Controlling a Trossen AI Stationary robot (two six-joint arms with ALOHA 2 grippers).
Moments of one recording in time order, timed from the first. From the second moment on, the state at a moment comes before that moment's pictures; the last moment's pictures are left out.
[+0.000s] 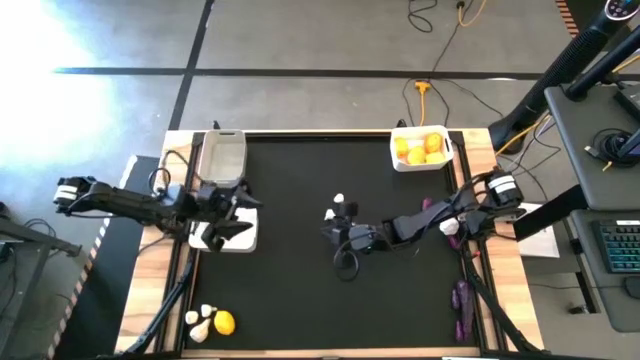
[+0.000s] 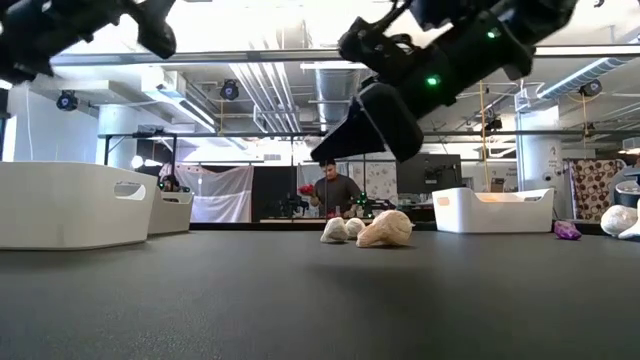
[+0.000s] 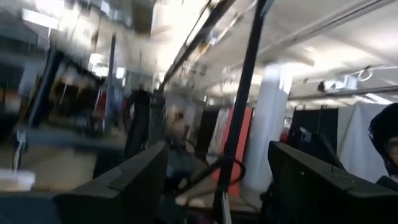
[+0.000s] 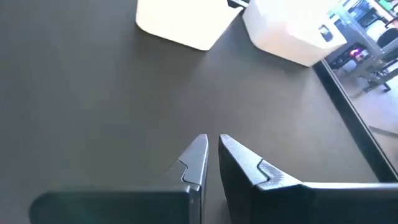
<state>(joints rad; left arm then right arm) -0.09 0.73 0.20 0.92 0.12 -0.32 0.21 1.79 0.90 0.36 0.46 -0.20</state>
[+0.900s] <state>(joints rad) -0.54 1.34 1.39 -1.12 -0.11 -1.44 0.22 1.74 0.65 0.56 0.46 -0.01</state>
